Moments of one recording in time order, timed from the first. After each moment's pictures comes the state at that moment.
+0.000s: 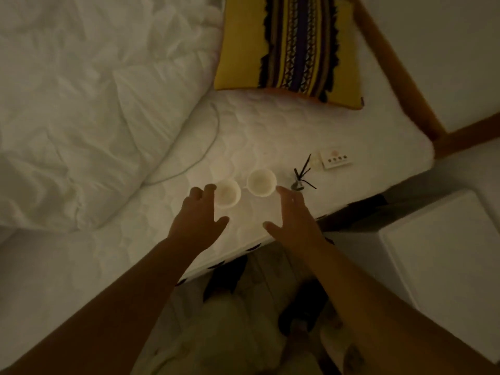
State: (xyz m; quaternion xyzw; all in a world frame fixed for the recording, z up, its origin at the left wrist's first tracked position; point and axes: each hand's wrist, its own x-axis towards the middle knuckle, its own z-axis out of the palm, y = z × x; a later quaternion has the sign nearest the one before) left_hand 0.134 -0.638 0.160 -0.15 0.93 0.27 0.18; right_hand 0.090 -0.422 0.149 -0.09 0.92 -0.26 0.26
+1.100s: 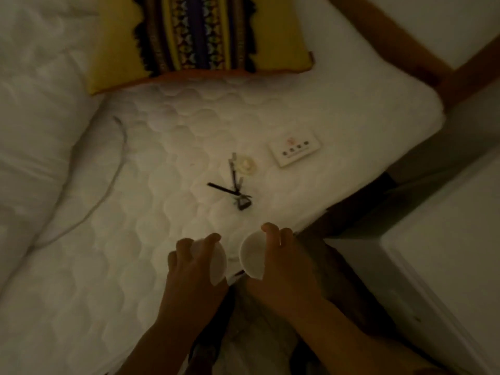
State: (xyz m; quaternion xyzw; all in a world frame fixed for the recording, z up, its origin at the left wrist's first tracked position) left_hand 0.105 -0.472 0.027 -0.13 0.94 0.23 0.20; right_hand 0.086 -0.297 0.010 -0.03 0.92 -0.32 0.23
